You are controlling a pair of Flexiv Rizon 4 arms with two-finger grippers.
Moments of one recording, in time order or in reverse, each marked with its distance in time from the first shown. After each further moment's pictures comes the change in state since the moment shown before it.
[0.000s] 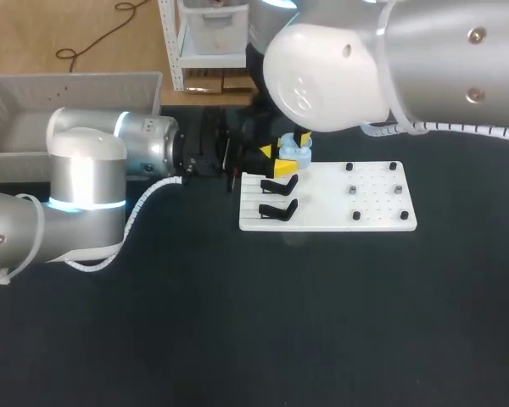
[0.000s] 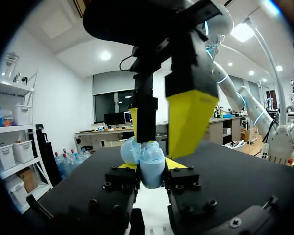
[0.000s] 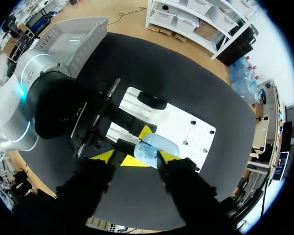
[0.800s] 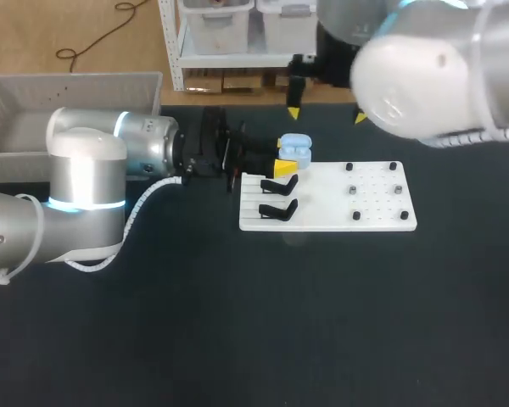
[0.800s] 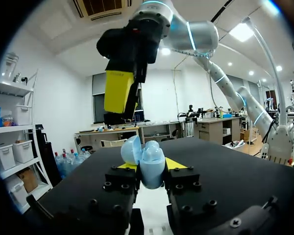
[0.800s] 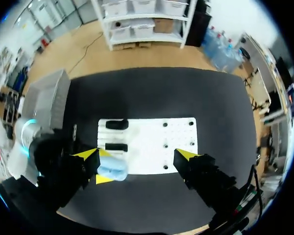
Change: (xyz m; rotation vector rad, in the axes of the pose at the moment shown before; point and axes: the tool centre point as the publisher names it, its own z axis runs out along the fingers) left arm 0.000 -0.001 0.000 0.002 0.000 0.000; right arm -0.015 -0.078 -0.023 -0.039 -0.184 0.460
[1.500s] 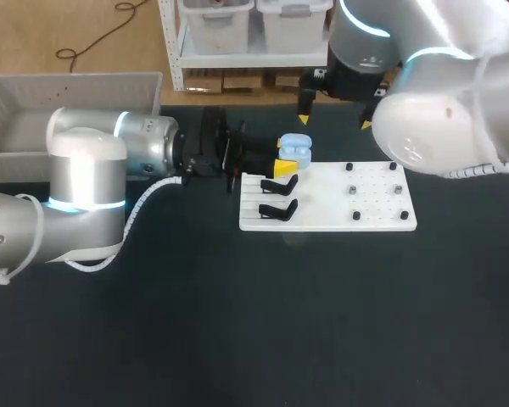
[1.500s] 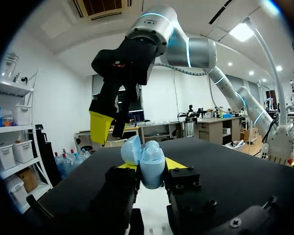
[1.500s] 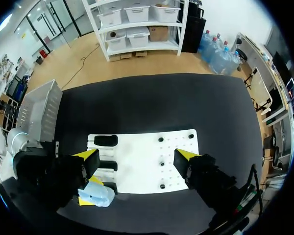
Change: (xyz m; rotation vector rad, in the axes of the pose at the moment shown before) left arm 0.000 0.000 0.000 0.000 0.000 0.000; right arm -0.018 -0.016 0.041 -0.001 -0.074 0.003
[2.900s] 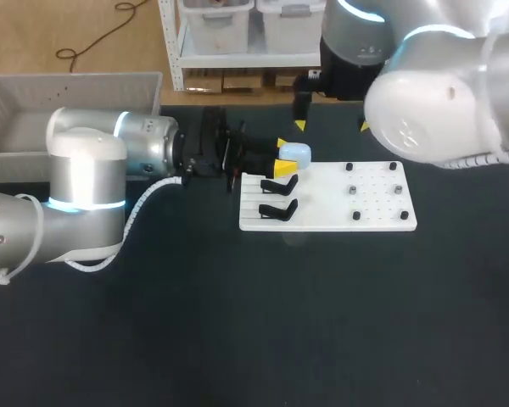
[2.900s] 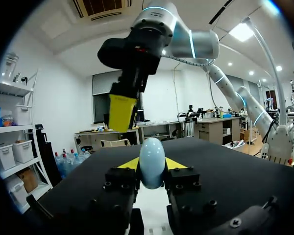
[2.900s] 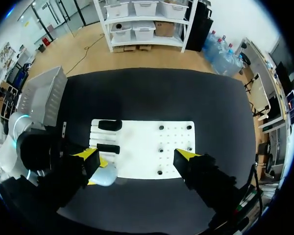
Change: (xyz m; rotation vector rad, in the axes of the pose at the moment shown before) left arm 0.000 0.000 0.000 0.000 0.000 0.000; right arm 0.026 0.005 -0.031 0.026 0.049 -0.094
